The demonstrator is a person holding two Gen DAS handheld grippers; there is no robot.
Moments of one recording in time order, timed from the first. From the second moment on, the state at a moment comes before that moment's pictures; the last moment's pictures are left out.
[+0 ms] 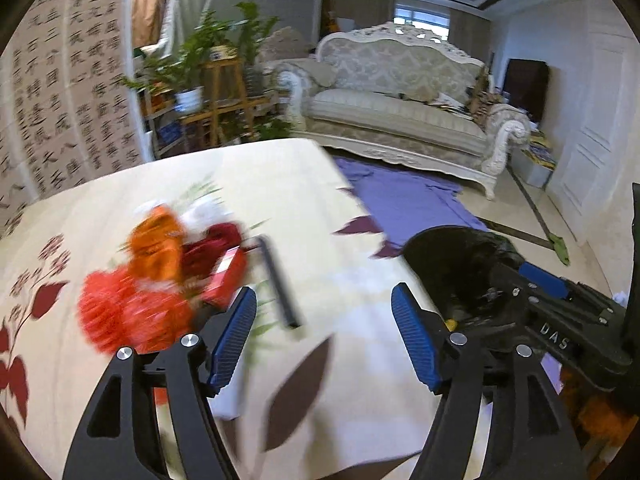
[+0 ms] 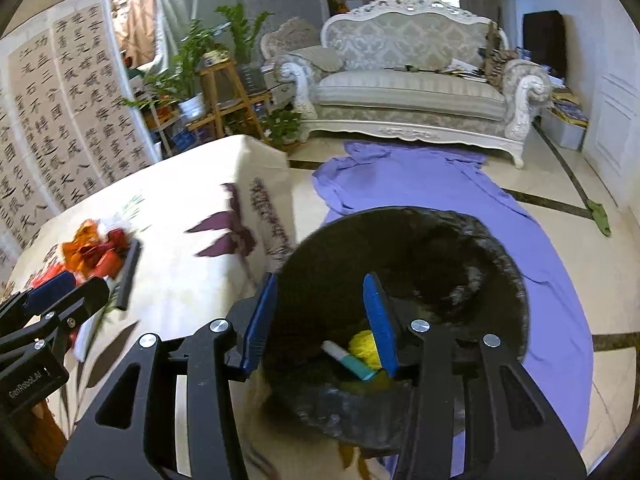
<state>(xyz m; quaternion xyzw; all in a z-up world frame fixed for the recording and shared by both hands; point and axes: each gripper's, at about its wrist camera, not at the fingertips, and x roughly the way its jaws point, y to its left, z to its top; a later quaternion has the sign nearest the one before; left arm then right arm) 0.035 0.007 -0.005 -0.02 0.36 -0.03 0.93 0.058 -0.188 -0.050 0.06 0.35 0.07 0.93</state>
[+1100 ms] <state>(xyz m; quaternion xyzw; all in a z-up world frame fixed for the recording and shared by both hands) 0.013 0.084 -0.030 -0.05 0.39 0.02 0.92 0.049 -0.075 -0.056 -0.01 0.38 0.16 0.91</state>
